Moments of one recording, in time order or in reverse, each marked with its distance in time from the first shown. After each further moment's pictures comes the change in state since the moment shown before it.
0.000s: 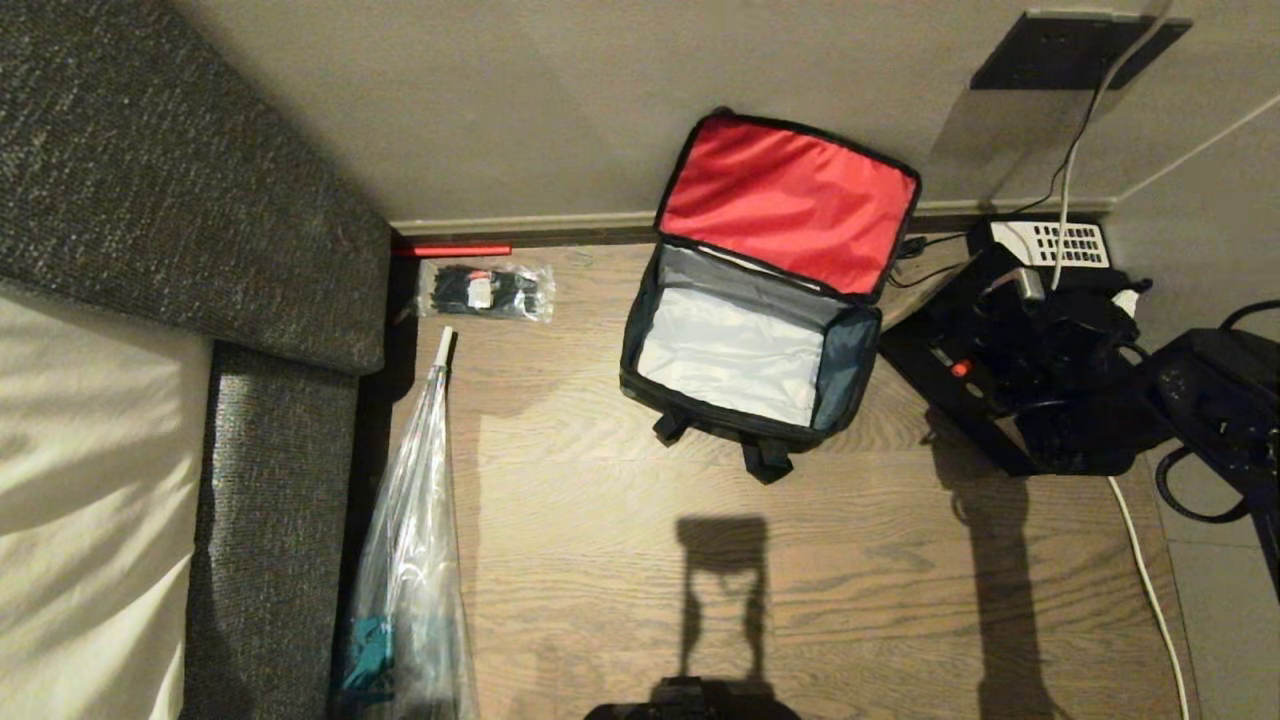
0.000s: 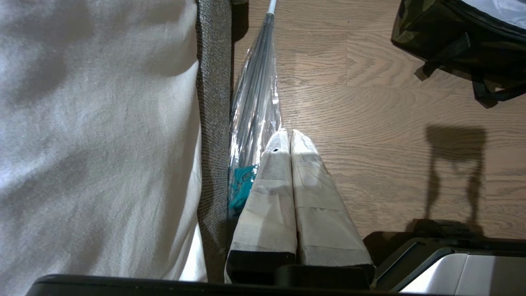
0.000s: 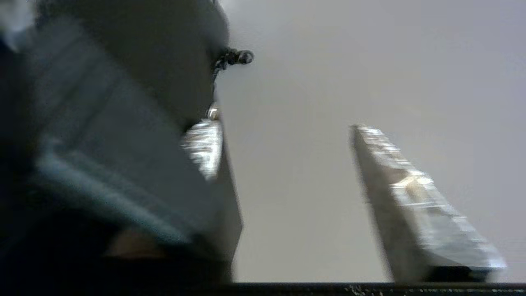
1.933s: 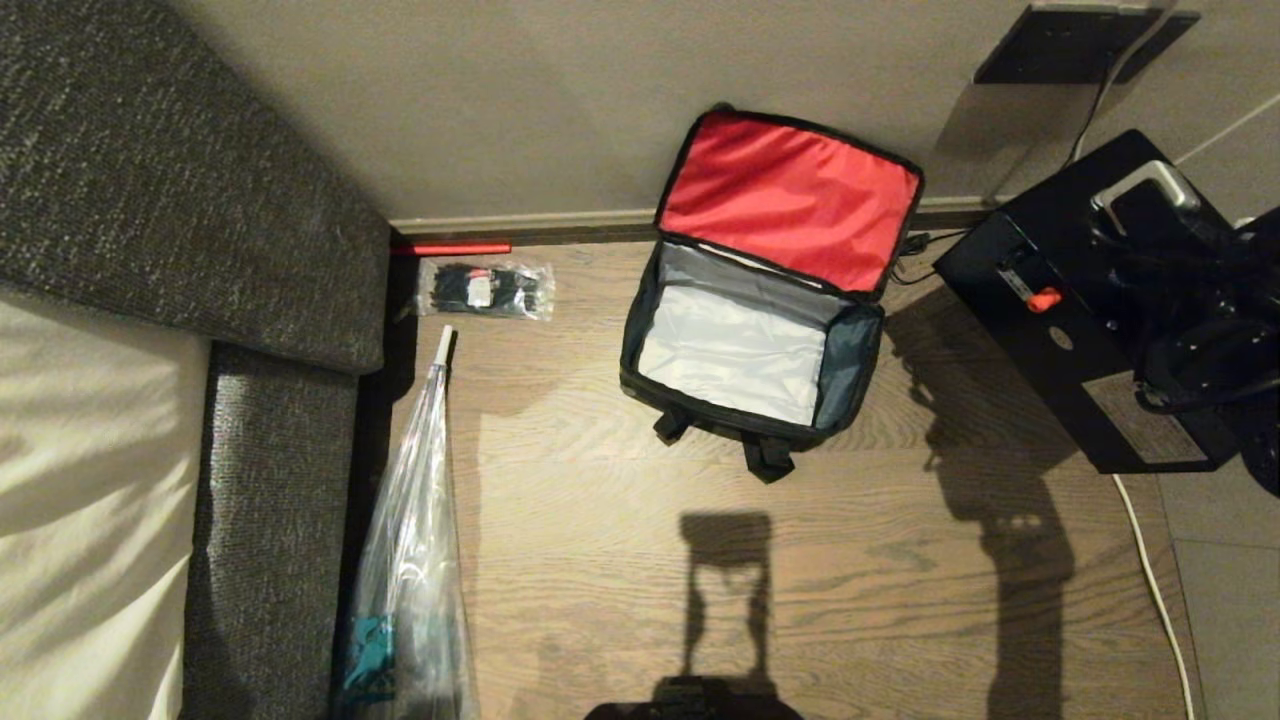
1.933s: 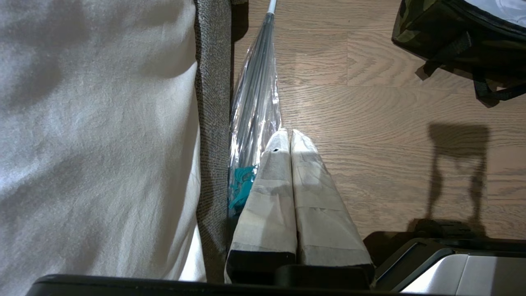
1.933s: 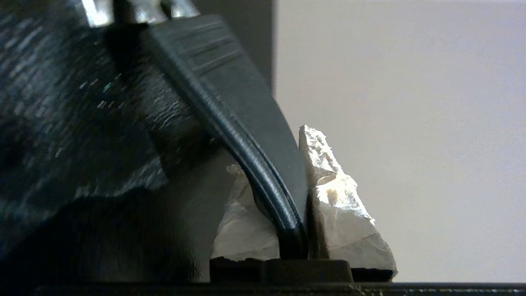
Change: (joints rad) left arm 0.000 0.000 0.000 -0.001 0.000 0.000; right arm 0.158 -0.834 0.620 0.127 0.031 -0.057
